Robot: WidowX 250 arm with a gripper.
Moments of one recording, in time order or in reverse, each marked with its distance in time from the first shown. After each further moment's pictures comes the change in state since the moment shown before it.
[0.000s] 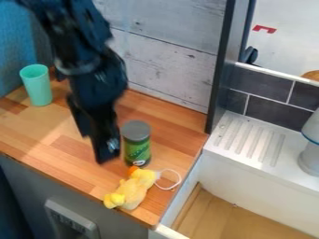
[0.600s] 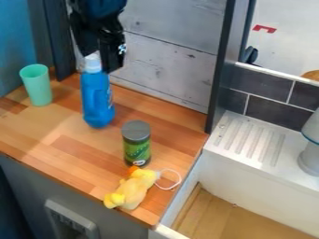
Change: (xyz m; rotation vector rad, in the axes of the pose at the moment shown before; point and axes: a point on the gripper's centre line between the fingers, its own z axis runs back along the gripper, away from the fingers) arm 0.058 0.093 0.034 0.125 0.004 0.202
